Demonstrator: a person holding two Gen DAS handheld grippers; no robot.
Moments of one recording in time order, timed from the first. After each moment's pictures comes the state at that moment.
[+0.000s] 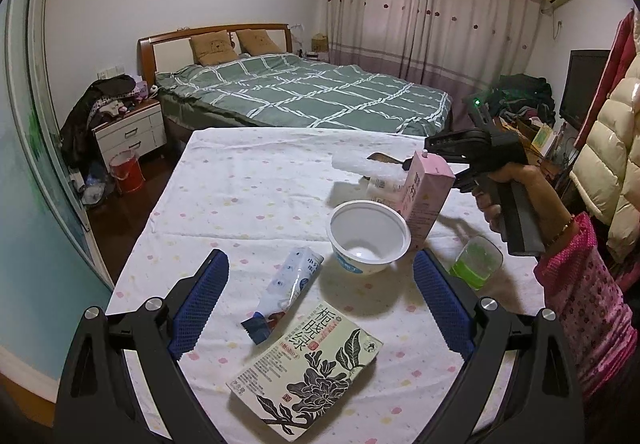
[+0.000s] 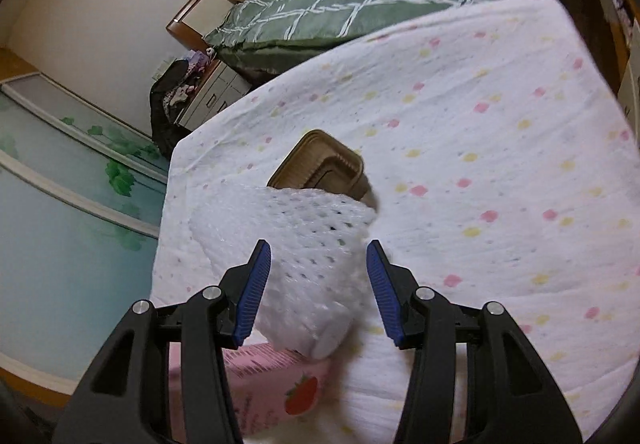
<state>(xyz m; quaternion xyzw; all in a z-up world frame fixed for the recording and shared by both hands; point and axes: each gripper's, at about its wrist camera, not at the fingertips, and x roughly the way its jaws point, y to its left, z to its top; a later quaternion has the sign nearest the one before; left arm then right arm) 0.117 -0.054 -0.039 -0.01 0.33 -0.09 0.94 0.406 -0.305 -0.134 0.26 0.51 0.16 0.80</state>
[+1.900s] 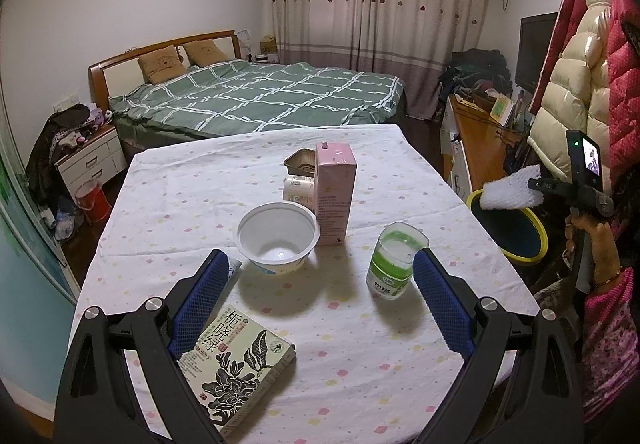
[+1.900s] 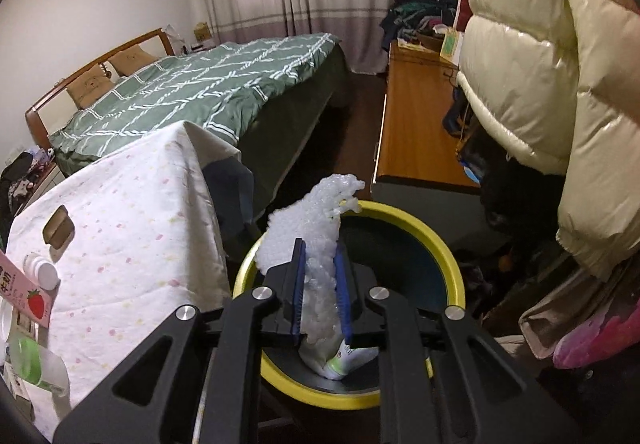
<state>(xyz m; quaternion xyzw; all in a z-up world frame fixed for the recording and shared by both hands) 0.100 -0.122 -0.035 0.04 0.32 -0.17 0.93 0.181 -0.550 -0.112 0.14 0.36 -0.22 0.90</state>
